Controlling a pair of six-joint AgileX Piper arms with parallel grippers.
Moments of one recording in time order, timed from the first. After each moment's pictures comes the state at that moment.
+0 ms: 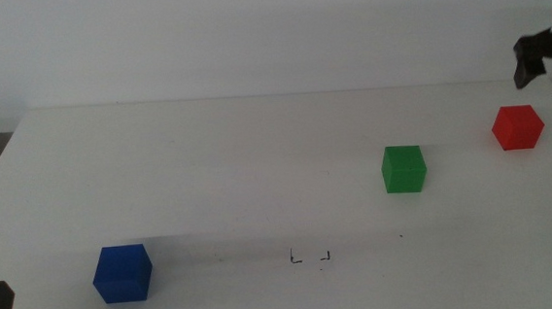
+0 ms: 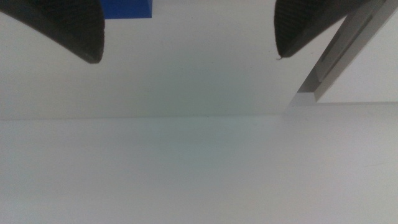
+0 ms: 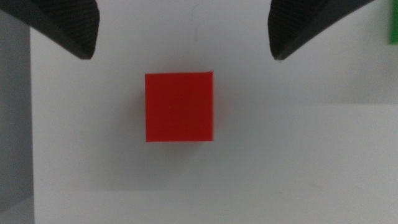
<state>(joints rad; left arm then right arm) -0.03 0.00 0.00 0.03 0.15 -0.05 -0.10 2.03 -1.84 0.01 1.06 -0.11</state>
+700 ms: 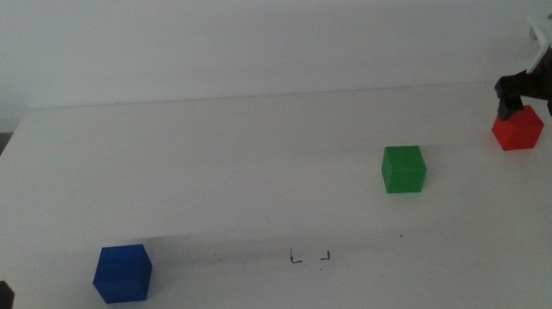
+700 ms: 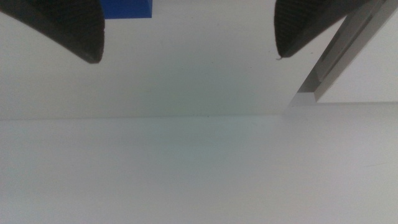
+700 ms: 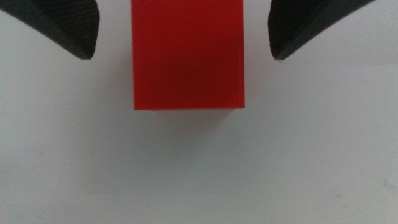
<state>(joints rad) -0.03 0.00 0.00 0.03 0.15 -0.05 -0.11 2.22 -1.85 0.00 0.92 -0.12</state>
